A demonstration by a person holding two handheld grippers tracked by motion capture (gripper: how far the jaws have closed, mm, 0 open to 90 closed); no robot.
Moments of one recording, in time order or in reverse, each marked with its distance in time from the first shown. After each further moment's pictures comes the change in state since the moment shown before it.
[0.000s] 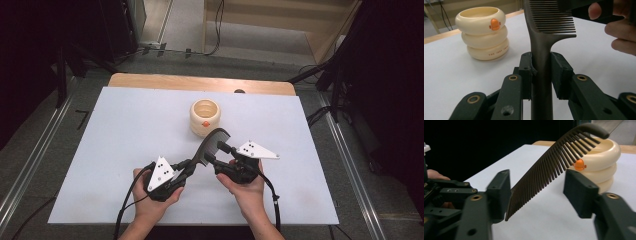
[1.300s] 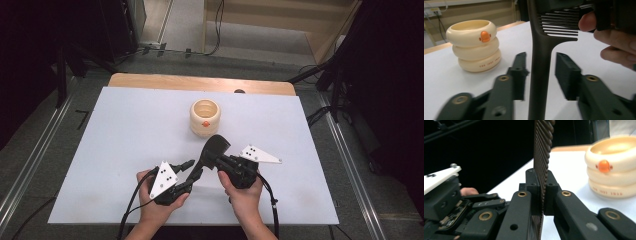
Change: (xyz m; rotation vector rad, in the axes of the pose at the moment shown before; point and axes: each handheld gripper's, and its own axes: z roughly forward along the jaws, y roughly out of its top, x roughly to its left) left arm -0.009 -0.002 0.000 -0.107 -0.023 0.010; right arm 0.011 -0.003 -0.006 -0.083 0.135 0.107
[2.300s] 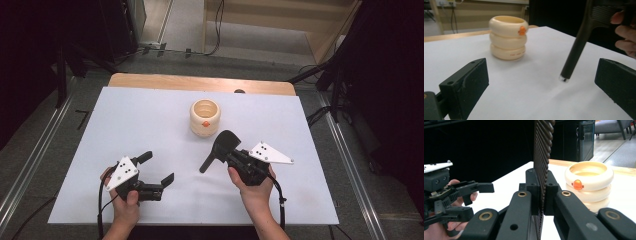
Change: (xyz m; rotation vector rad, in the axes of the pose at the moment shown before) left arm 0.061 -0.022 -0.053 -0.033 0.051 -0.162; right arm -0.009 0.015 -0.018 -0.043 -0.074 -0.155
